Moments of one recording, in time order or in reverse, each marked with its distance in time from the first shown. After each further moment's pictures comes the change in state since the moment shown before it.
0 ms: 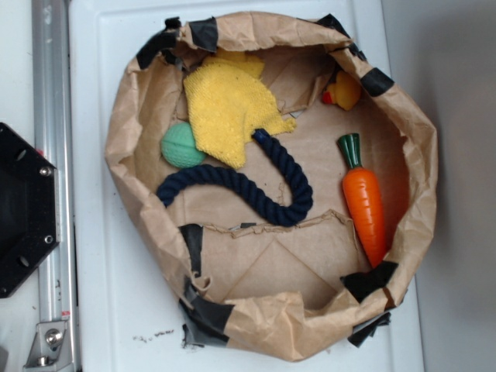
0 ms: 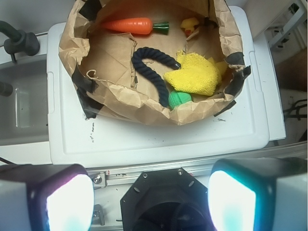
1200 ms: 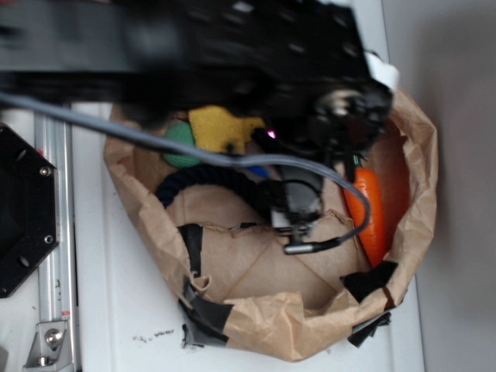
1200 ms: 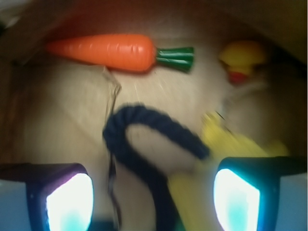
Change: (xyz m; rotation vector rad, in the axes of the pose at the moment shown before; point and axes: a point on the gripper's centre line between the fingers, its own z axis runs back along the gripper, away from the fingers) arm 0.145 0.021 -0.191 -0.070 0.127 -0.044
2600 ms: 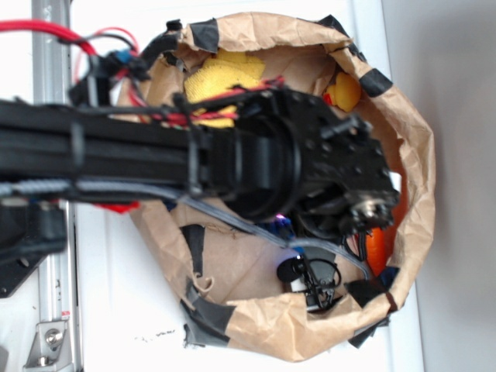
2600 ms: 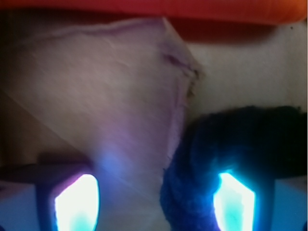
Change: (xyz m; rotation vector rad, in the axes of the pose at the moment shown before) arm -0.010 -0.083 -0.075 -0.149 0.116 0.008
